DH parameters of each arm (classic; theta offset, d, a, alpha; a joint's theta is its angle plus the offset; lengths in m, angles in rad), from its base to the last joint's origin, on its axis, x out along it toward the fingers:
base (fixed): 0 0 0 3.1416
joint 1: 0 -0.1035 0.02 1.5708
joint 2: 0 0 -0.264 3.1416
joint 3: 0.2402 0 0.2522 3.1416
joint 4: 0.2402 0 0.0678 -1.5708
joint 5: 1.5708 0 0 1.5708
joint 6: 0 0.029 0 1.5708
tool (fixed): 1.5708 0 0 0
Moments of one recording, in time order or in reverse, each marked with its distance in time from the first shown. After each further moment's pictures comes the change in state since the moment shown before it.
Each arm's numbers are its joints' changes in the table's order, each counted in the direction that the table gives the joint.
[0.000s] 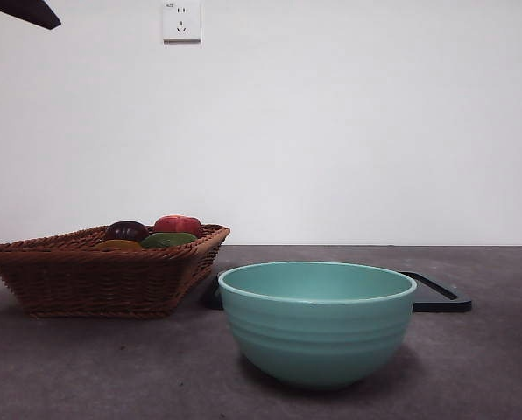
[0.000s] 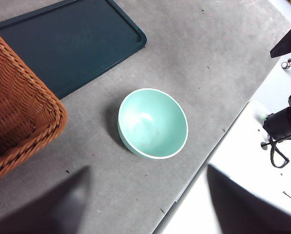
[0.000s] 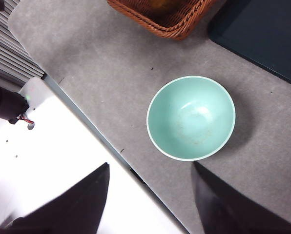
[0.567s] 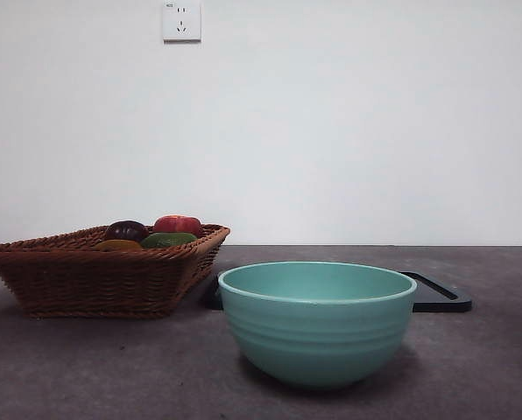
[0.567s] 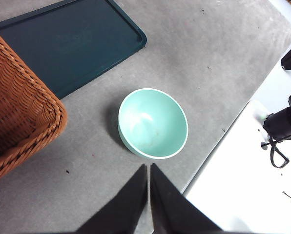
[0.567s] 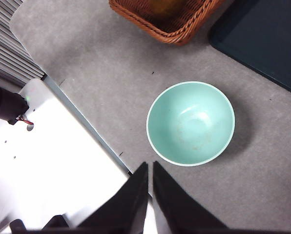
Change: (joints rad) left arm 0.000 0.000 0.000 0.000 0.000 0.000; right arm 0.000 0.000 0.000 -0.016 0.000 -0.019
